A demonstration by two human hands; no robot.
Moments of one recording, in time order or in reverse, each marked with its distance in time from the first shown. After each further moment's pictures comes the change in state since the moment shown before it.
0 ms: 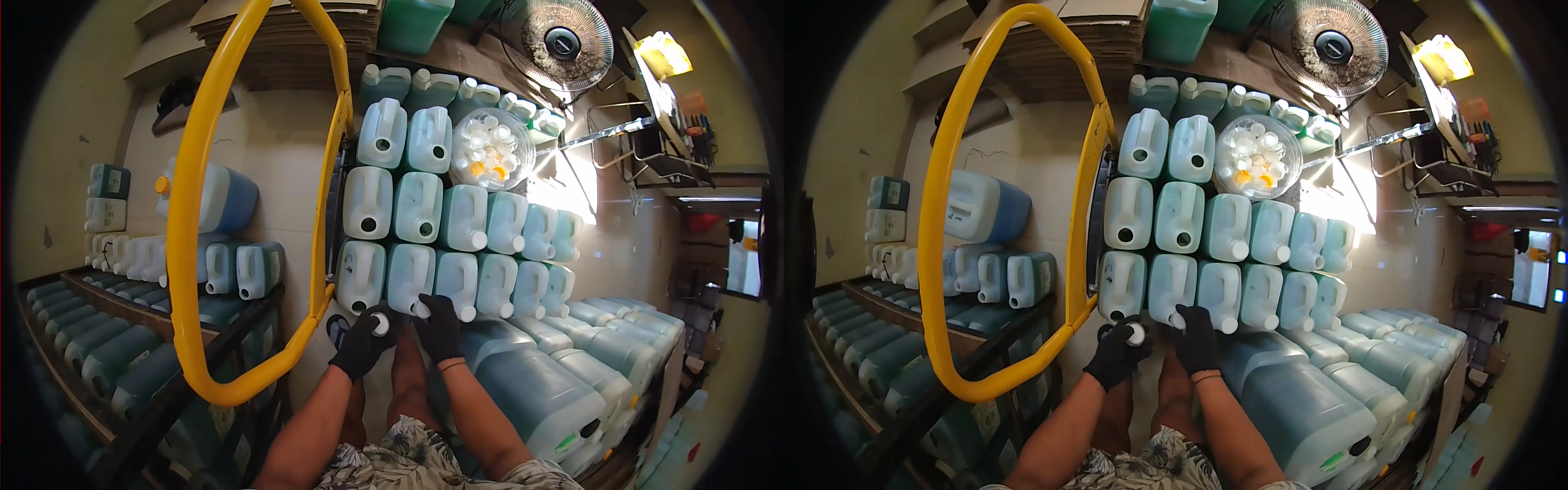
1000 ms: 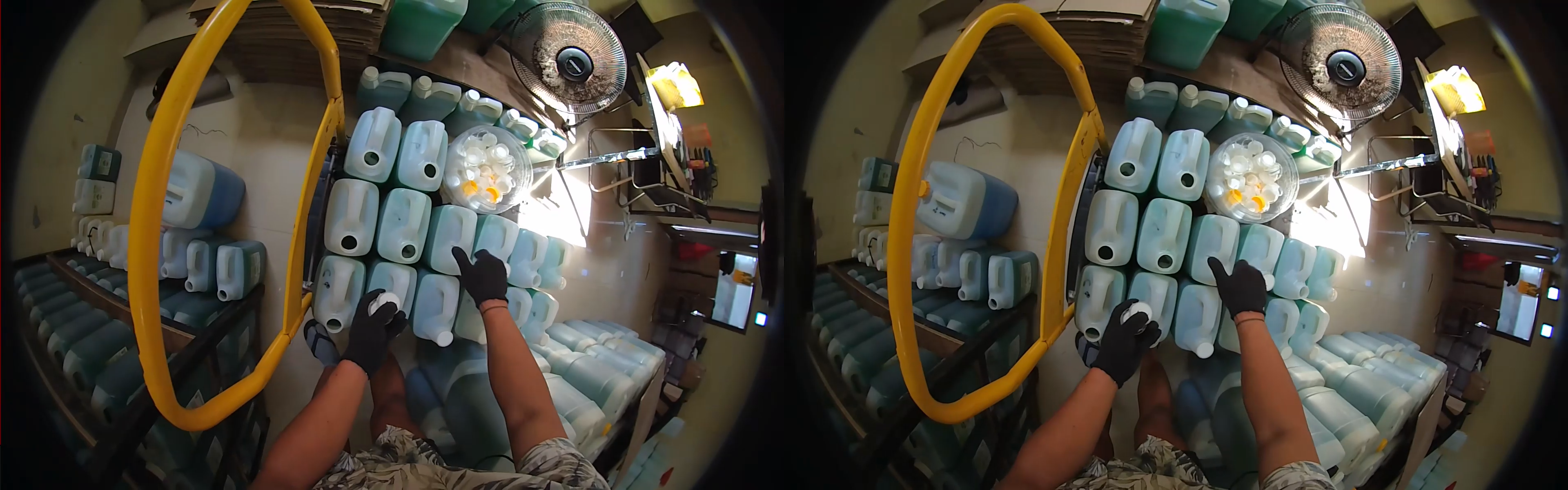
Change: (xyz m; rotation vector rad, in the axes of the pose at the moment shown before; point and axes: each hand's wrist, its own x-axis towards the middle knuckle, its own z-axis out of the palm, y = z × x) left_hand 0.043 0.025 0.119 -0.140 0.187 0.135; right_hand 0.191 0.063 -0.097 -0.468 -0.292 0.385
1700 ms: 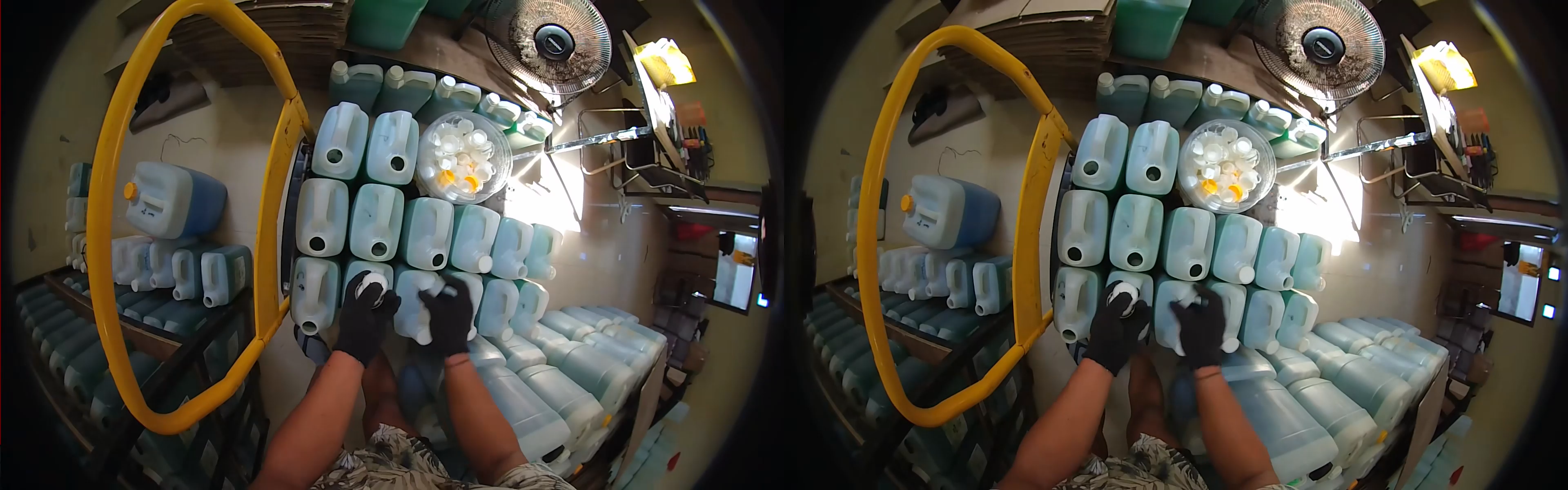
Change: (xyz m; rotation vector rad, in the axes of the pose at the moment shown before) left_hand 0.038 -0.031 0.030 -0.034 -0.128 0.104; right_hand -0.093 0.006 0.035 1.075 0.165 0.105
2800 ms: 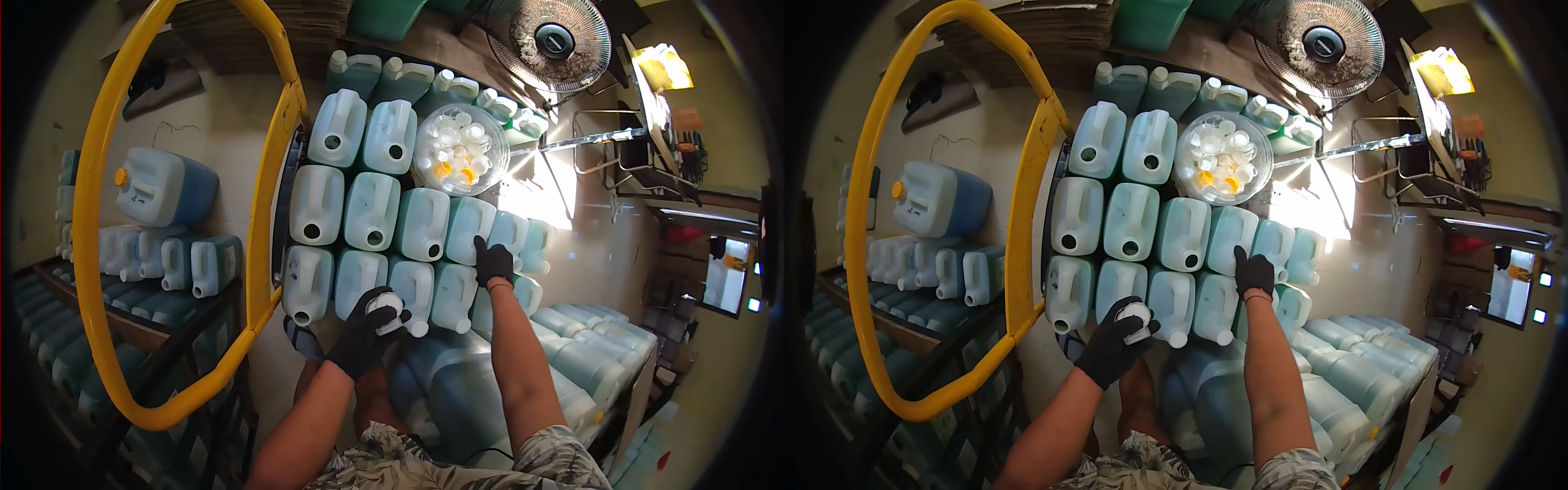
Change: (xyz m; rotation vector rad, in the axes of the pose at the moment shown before) left_hand -0.050 0.013 0.007 -0.049 -0.138 -0.312; right_hand 0.150 0.010 -0.087 -1.192 0.040 0.192
